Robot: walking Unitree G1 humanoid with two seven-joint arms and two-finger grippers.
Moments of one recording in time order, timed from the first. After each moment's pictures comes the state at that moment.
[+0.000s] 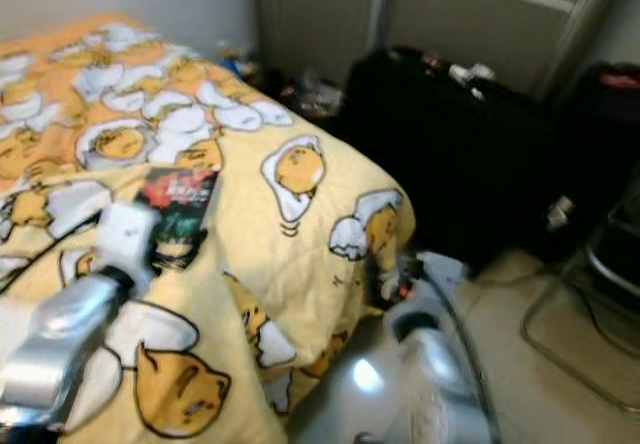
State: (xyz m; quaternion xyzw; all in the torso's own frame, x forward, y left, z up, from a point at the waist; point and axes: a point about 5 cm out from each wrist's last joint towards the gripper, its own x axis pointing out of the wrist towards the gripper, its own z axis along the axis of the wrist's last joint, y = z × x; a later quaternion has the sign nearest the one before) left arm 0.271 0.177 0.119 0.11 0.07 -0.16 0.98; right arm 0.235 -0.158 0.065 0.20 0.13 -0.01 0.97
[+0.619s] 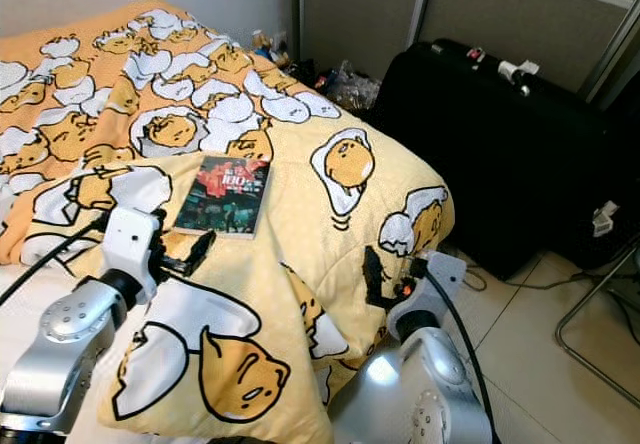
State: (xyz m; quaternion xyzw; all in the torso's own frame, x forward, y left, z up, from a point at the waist) left arm 0.267 0.179 0.113 0.10 0.08 -0.15 0.98; right arm 0.238 -0.154 0.067 0.19 0.12 0.00 0.97
